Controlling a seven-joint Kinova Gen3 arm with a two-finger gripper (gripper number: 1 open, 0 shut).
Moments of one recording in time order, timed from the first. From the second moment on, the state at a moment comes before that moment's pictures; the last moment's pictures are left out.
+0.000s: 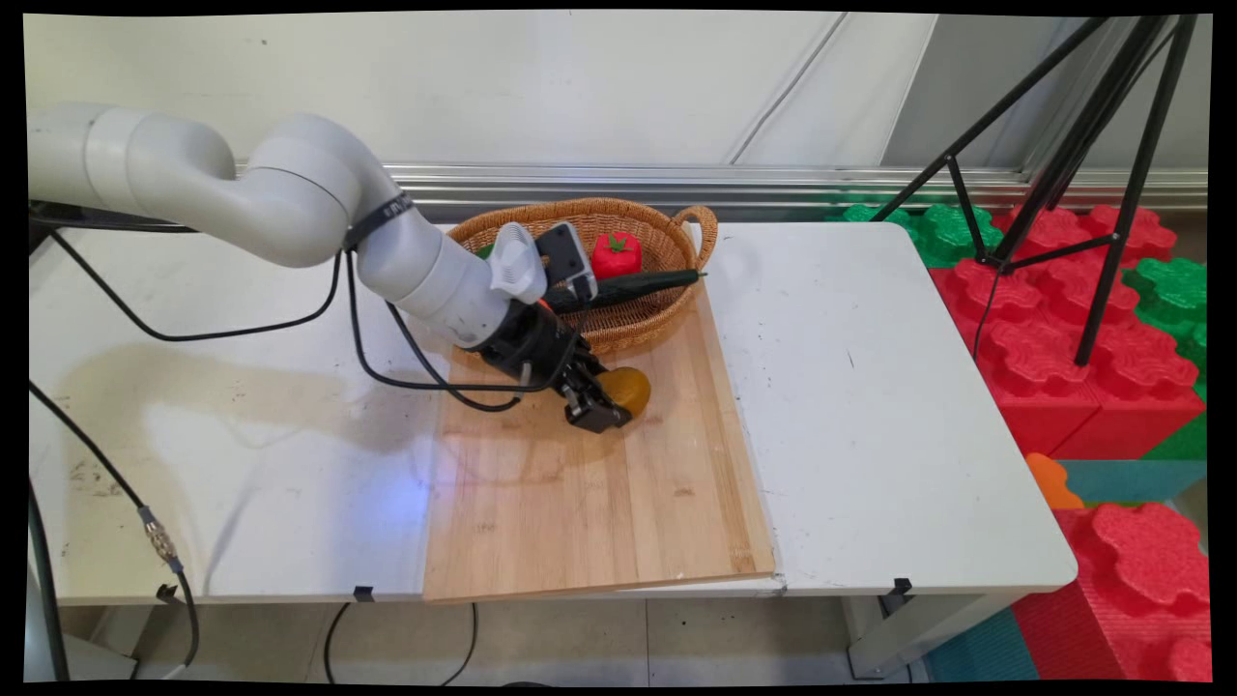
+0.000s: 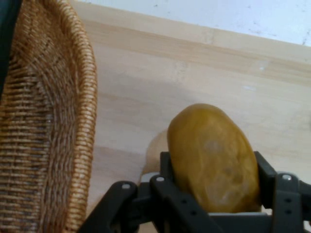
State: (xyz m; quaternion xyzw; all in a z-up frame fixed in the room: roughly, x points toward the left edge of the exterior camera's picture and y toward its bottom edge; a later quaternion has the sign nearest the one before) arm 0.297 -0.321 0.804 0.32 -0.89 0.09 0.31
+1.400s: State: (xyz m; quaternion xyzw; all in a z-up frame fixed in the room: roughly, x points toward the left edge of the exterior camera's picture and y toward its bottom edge) arm 0.395 -0.272 0.920 0.25 -0.88 0.07 0.40
